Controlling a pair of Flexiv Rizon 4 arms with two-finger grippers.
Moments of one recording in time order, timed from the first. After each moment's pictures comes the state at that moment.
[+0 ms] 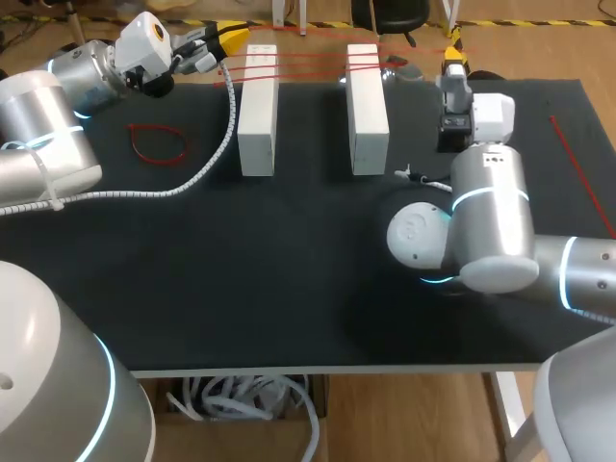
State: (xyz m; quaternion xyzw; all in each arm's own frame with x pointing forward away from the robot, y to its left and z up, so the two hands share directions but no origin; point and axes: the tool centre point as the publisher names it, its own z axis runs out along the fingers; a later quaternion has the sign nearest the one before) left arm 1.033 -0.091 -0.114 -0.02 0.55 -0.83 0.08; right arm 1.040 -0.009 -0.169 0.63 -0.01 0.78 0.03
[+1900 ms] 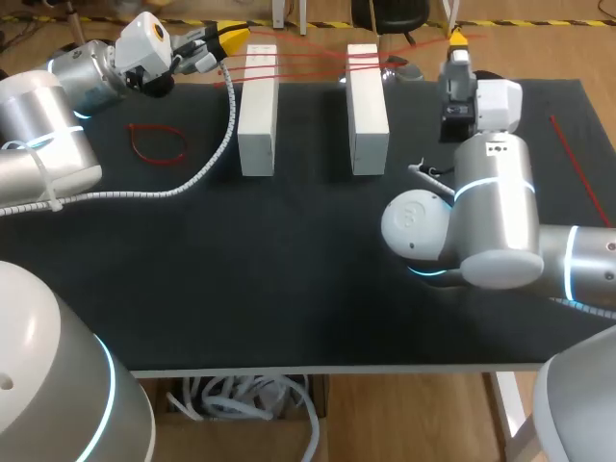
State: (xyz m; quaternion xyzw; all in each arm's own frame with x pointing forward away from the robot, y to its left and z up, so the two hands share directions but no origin) left arm 1.033 -0.091 -0.115 -0.02 0.55 -0.83 0.08; right arm 1.025 -0.007 -0.134 0.63 0.00 0.78 0.06
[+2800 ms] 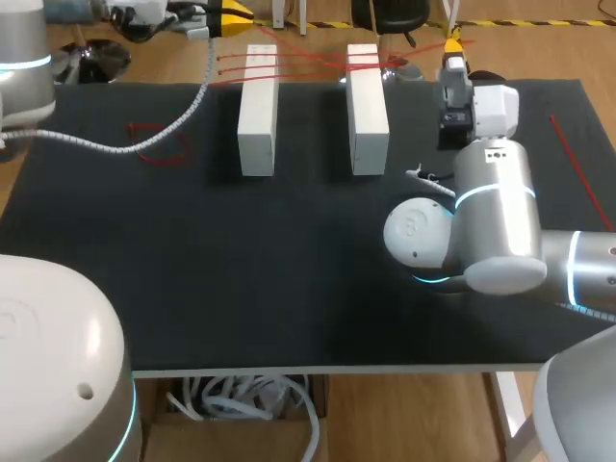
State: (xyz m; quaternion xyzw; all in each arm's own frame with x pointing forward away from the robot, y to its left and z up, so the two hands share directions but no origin) left arm 1.015 -0.105 -0.089 0.09 0.74 -0.66 0.08; right arm 1.020 0.000 -0.143 0.63 0.02 0.78 0.06
